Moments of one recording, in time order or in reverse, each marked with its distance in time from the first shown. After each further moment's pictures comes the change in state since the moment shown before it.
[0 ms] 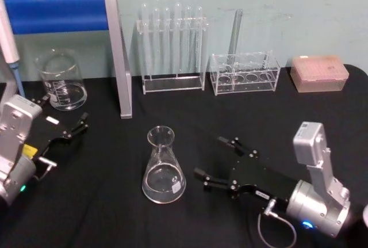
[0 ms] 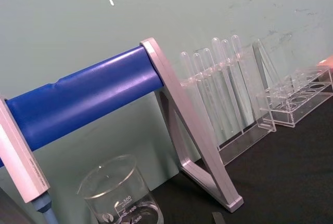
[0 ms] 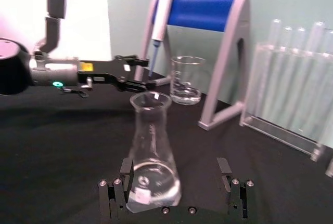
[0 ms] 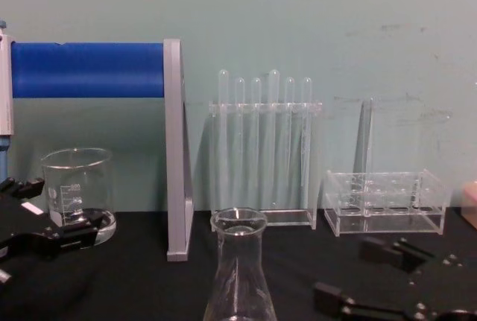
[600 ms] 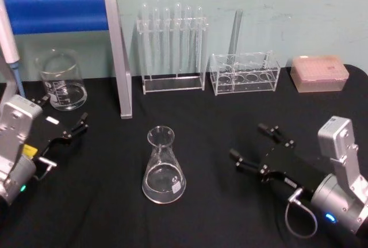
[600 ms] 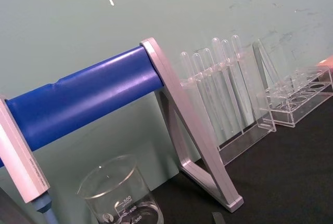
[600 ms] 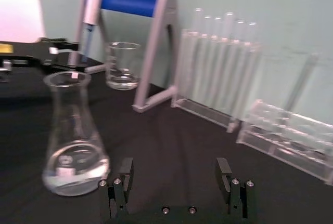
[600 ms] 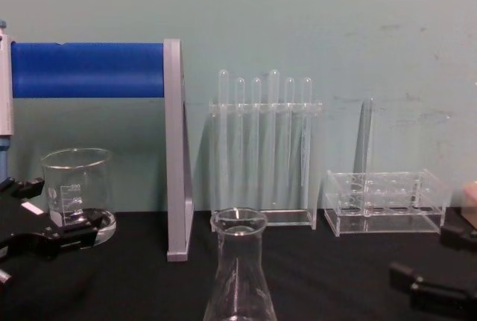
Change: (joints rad) left arm 0.000 0.000 0.000 0.000 0.000 0.000 0.000; right arm -0.042 0.057 0.049 -0.005 -0.037 -0.021 -0.213
